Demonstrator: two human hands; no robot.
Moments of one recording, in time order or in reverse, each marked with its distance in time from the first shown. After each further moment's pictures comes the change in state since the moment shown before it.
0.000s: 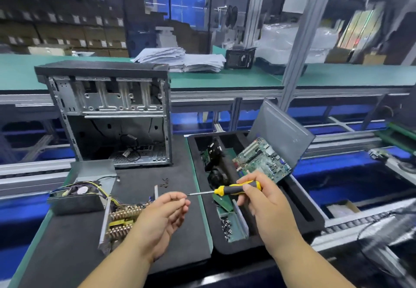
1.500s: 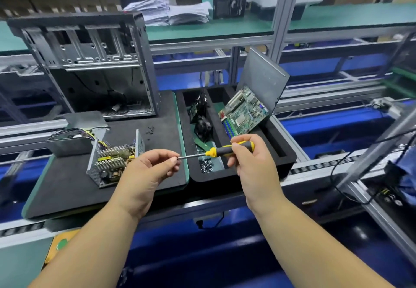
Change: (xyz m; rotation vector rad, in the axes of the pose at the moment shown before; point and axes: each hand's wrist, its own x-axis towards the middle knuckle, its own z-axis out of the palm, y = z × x) left_hand -0.093 -0.066 0.061 0.333 -0.012 0.294; right_hand -0.080 0.031 -0.077 0.179 0.116 0.060
